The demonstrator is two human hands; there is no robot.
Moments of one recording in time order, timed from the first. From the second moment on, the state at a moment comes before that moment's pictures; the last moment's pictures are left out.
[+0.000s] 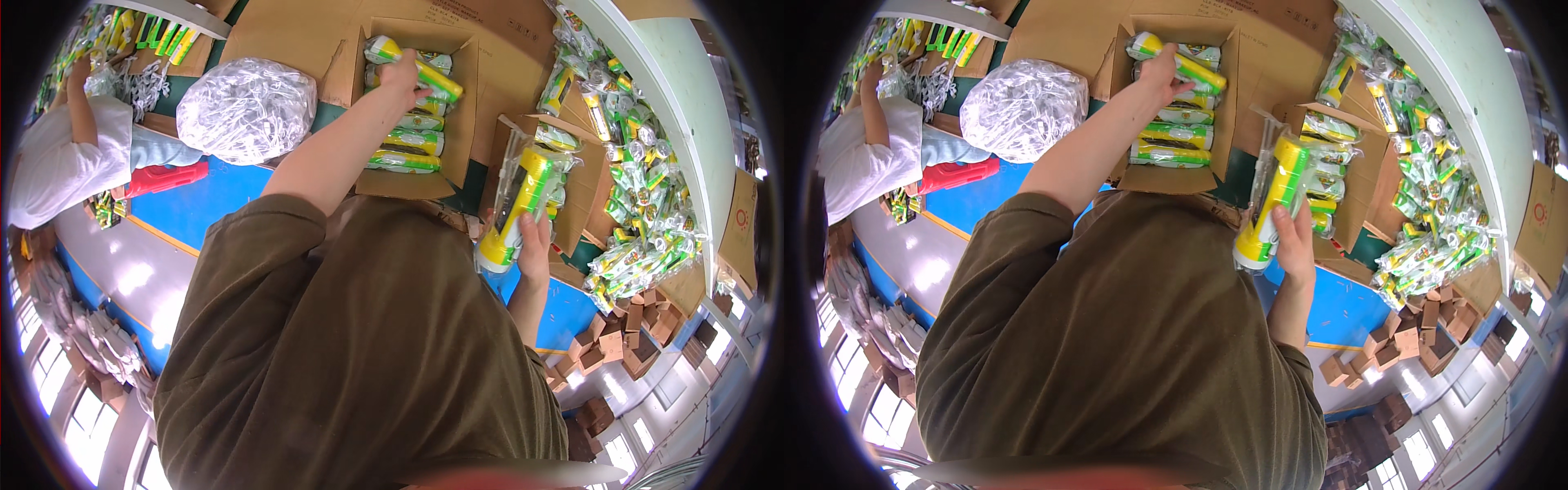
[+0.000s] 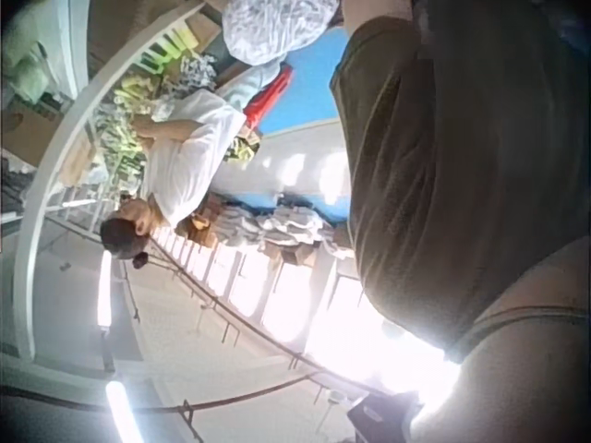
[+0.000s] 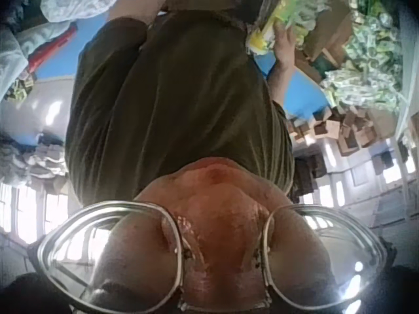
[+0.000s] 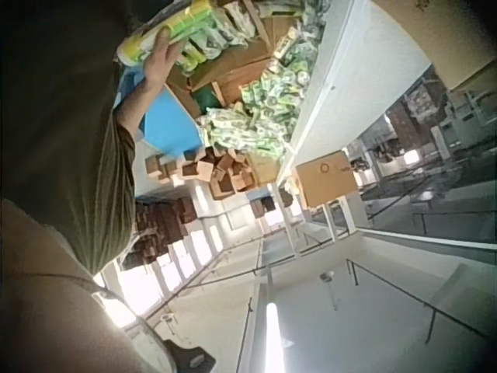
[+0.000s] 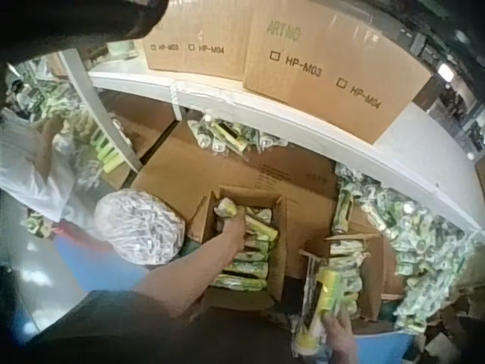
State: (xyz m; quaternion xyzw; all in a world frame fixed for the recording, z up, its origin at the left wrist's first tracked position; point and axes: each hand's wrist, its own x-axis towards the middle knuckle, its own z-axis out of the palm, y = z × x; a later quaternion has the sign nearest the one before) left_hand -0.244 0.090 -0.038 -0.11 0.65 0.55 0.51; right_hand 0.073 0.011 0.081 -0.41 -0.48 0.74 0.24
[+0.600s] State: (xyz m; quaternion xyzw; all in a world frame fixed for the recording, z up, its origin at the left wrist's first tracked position) left_hand -0.281 0.140 -0.087 -0.15 0.57 0.67 0.45; right_hand 0.070 0.035 0.089 -0.41 -0.48 0.75 0.19
